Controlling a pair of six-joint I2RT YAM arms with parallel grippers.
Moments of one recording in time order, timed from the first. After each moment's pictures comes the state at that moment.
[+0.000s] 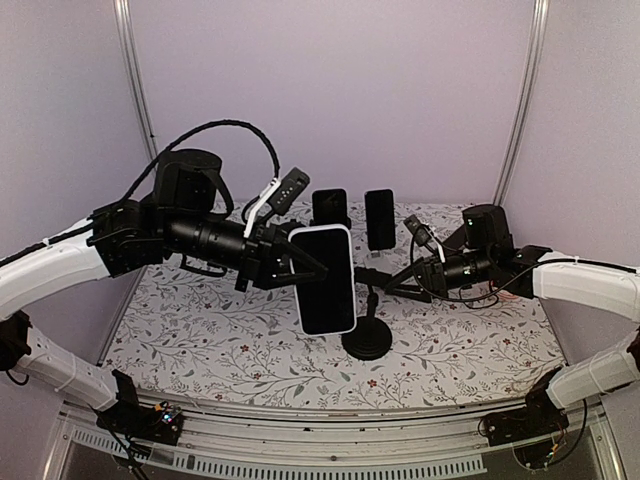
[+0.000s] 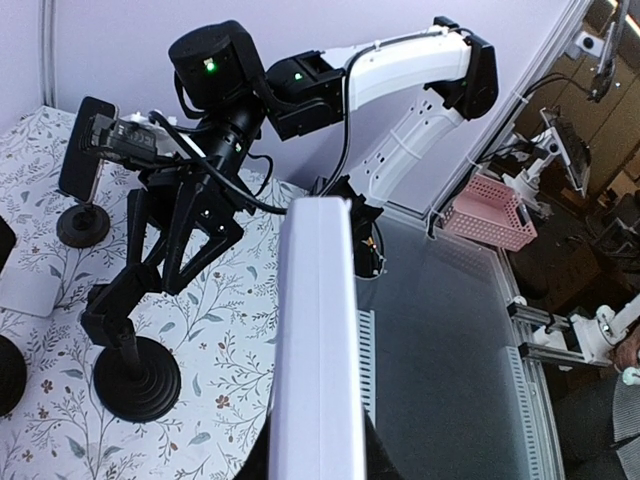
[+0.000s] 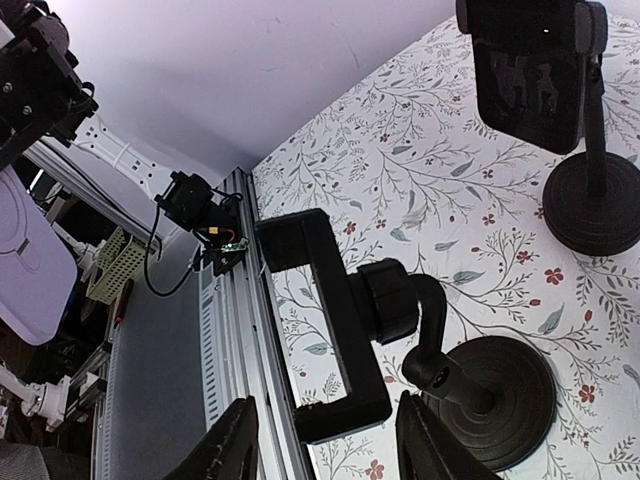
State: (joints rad) left arm -1.01 1.27 1.27 -0.36 0.58 -0.19; right arm 0.58 1.29 0.79 -0.04 -0.87 0.22
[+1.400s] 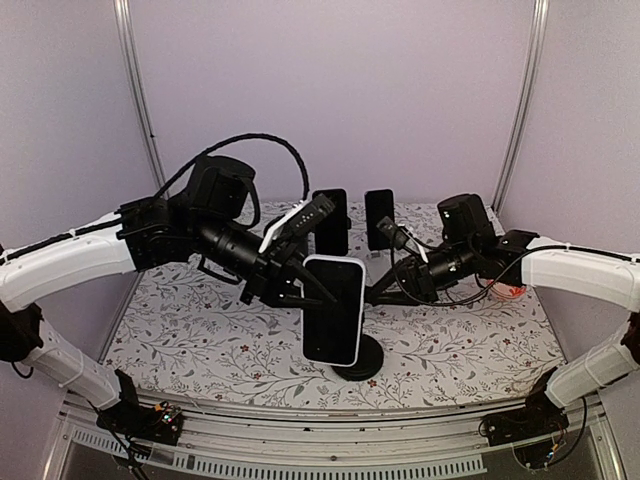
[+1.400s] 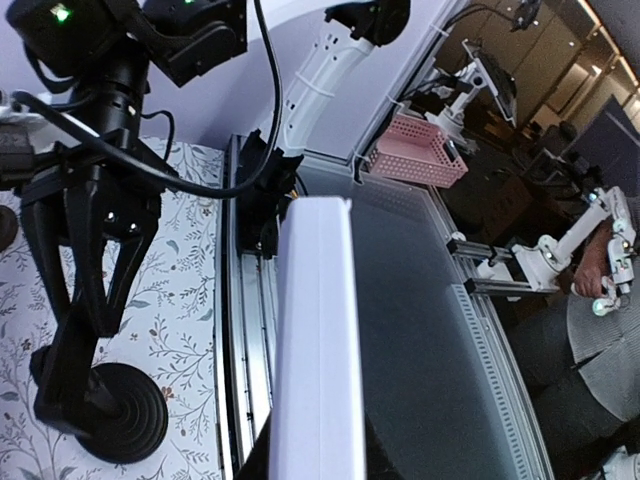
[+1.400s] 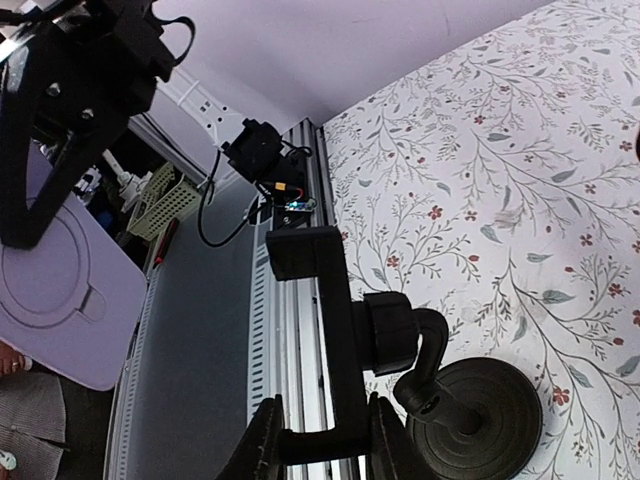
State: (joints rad) left arm -1.00 1.38 1.32 -0.42 0.84 -0.06; right arm 0.71 1.36 0.95 -0.20 -0.94 0.11
